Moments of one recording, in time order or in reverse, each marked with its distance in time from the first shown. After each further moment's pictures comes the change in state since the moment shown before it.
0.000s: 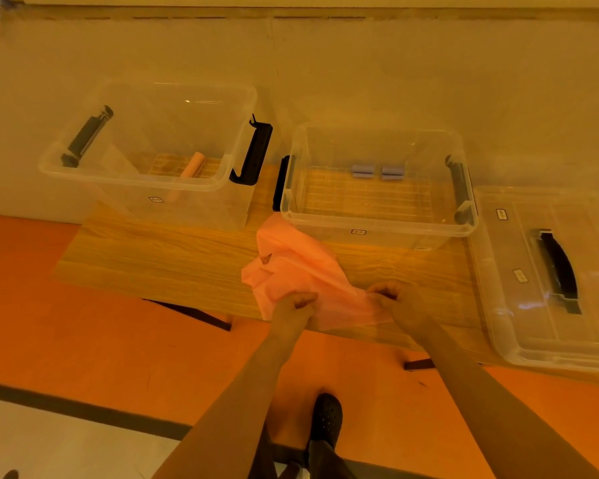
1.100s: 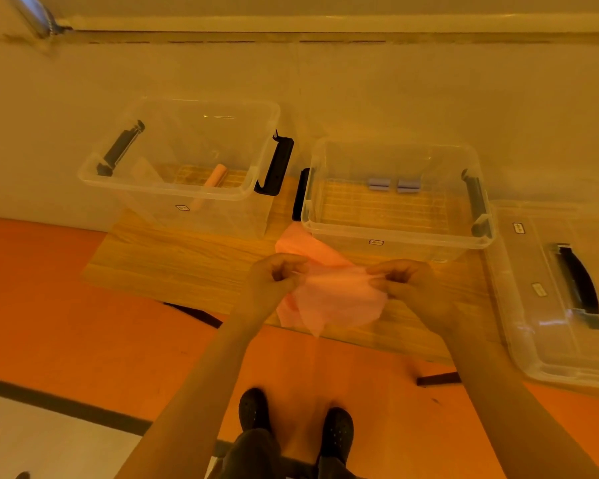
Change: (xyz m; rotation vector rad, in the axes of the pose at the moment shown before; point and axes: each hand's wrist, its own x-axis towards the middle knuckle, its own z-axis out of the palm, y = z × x) left_hand -0.026 0.086 -0.076 0.144 -0.001 0.401; right_hand -0.017 -0.074 -0.012 0.366 -0.087 -0.191
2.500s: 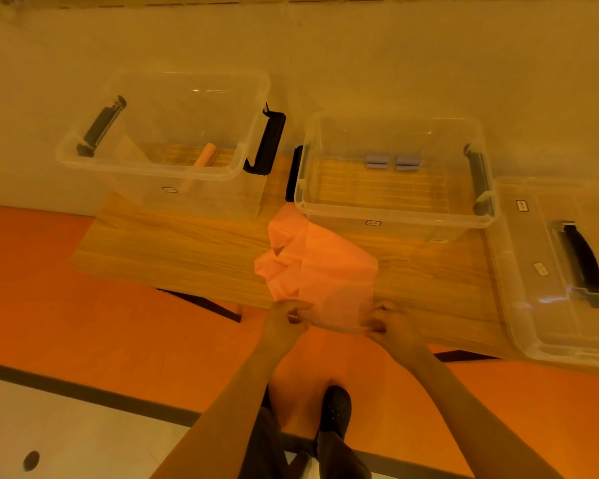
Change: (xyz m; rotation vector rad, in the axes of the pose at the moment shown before) left_hand -0.026 -0.116 0.051 0.254 -0.052 -0.117; right_hand -0.029 0.122 0.016 -0.747 -0.078 -0.045
